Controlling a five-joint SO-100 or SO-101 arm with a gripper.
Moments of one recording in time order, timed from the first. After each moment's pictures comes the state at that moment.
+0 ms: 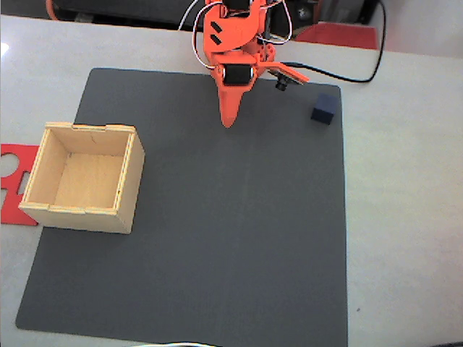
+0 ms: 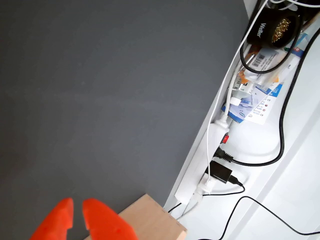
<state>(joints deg) -1.4 190.5 173.1 70.3 -22.2</state>
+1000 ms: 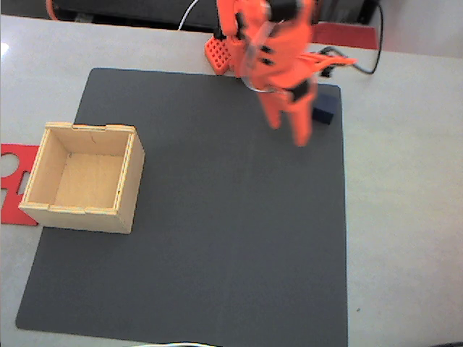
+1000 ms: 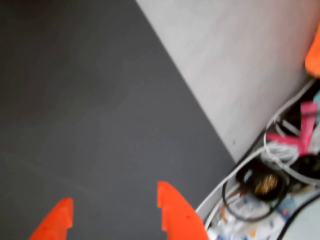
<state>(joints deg) -31.2 117.6 120.1 76.1 -25.7</state>
